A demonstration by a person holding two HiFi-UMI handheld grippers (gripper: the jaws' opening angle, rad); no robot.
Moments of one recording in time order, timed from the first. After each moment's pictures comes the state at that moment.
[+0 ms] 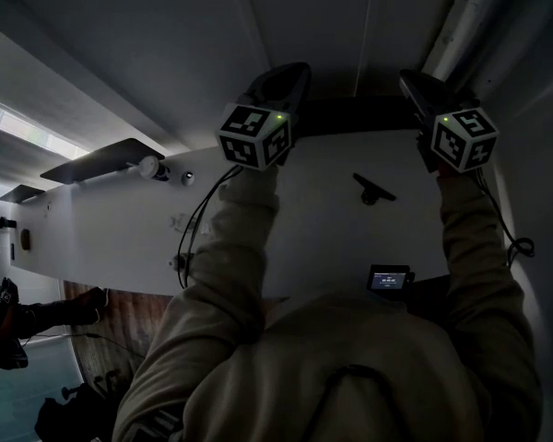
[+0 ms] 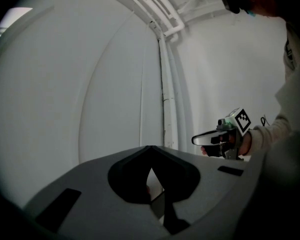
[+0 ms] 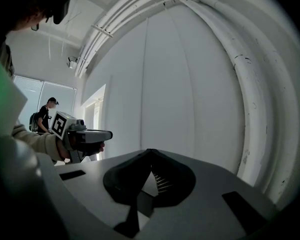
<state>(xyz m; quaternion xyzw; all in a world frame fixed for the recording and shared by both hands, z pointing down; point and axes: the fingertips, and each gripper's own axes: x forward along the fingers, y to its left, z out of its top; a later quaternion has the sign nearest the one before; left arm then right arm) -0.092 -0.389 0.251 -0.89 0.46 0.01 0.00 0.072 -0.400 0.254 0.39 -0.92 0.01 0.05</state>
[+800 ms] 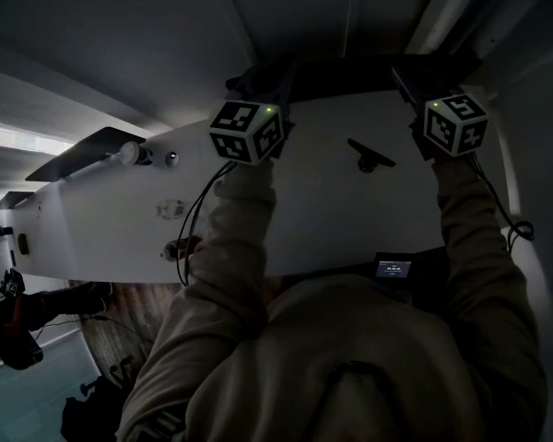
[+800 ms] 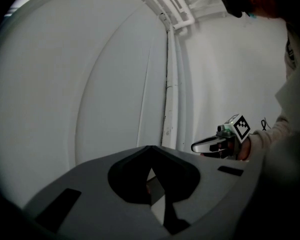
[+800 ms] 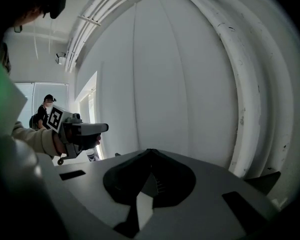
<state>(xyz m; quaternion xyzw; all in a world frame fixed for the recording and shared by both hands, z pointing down) -0.082 -0.393 0.329 -0.89 0.45 -0.01 -0.06 0.088 -0.406 0.351 0.40 -0.91 0.08 0.11</state>
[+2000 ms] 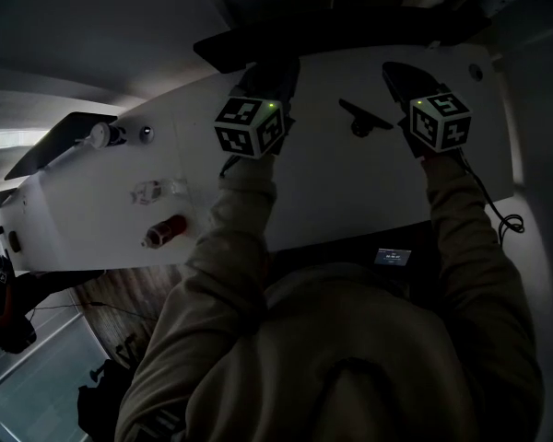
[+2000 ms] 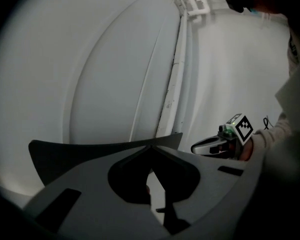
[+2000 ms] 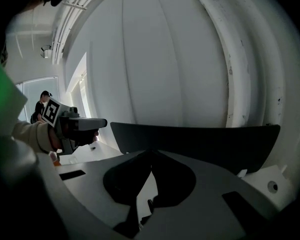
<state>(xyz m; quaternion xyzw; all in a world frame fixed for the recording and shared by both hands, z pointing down) -0.061 -0.379 0.471 -0.88 0.44 -0.05 -0.16 0.103 -0.381 0.496 0.42 -0.88 0.15 0.18</state>
